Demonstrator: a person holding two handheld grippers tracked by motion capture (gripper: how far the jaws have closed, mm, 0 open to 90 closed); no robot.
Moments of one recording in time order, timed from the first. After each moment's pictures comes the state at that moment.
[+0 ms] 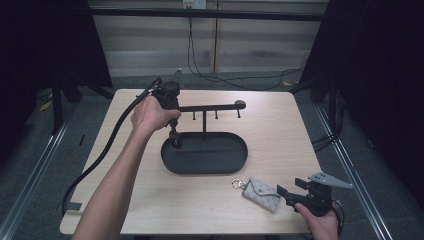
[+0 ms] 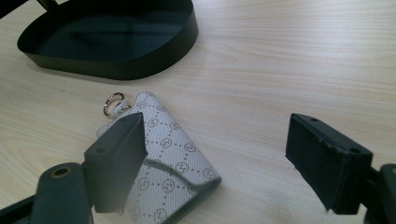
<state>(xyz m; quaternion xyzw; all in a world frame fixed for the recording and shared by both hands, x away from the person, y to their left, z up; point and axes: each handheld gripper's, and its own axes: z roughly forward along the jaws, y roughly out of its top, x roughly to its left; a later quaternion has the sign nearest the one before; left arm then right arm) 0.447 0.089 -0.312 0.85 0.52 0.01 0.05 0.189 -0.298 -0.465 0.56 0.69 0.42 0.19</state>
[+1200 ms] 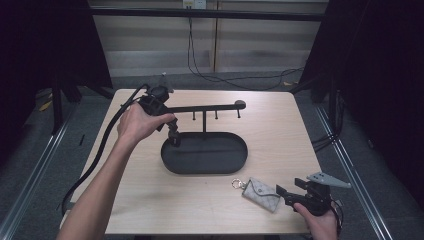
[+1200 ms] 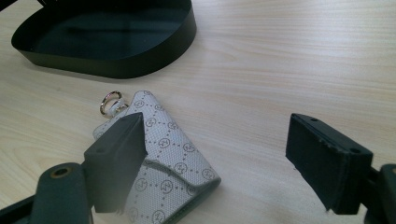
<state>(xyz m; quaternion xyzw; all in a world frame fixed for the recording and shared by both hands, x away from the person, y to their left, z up) 0.427 0.125 -0.317 0.86 0.49 -0.02 0.13 0.190 -0.296 -0.466 0.57 0.69 0.41 0.19</state>
